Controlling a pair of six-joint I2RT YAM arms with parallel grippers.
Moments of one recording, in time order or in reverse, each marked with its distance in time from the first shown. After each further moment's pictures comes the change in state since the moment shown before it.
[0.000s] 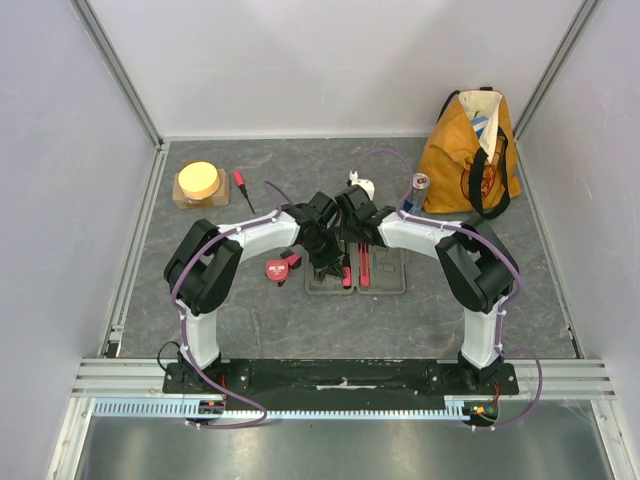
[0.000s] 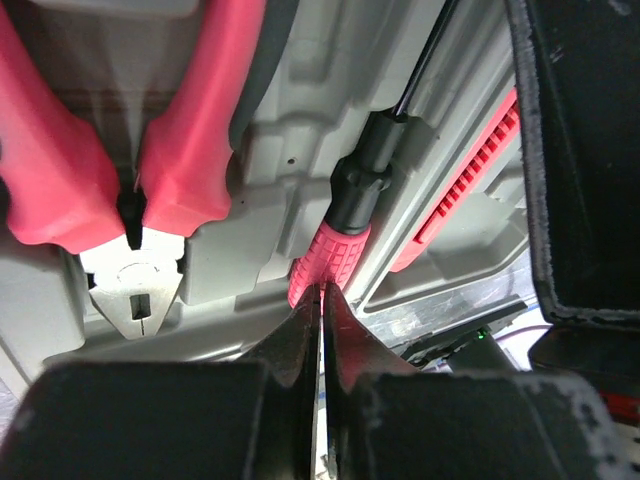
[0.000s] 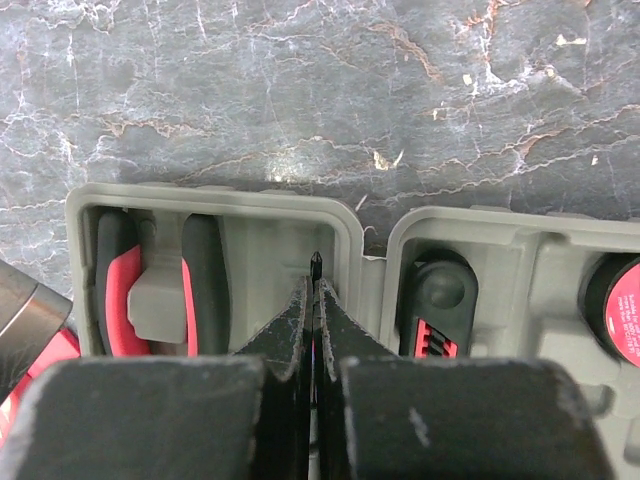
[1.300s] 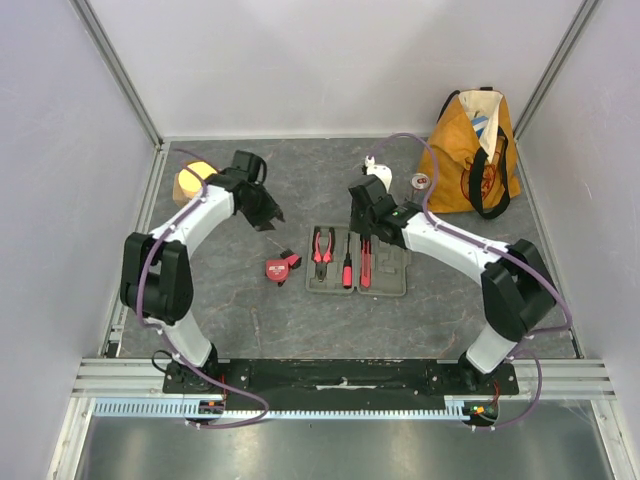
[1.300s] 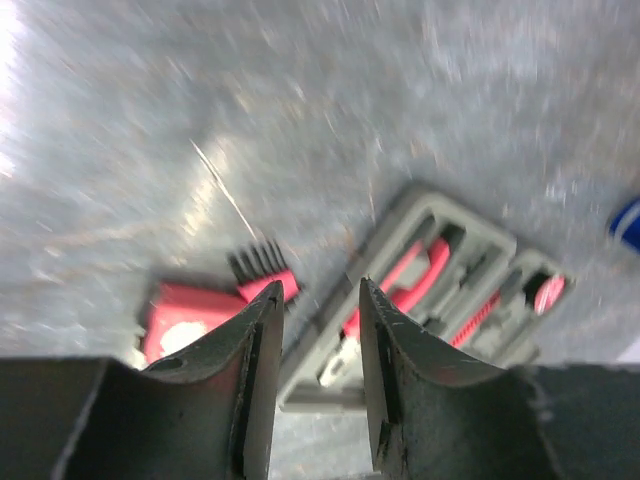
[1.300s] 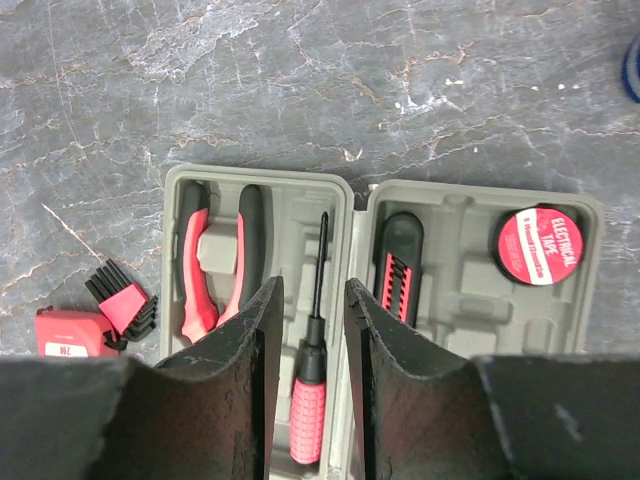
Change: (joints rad) left arm 0.382 -0.204 0.027 -0.097 -0.204 0.130; right arm 0.008 -0.239 -0.009 -0.131 0.080 0.015
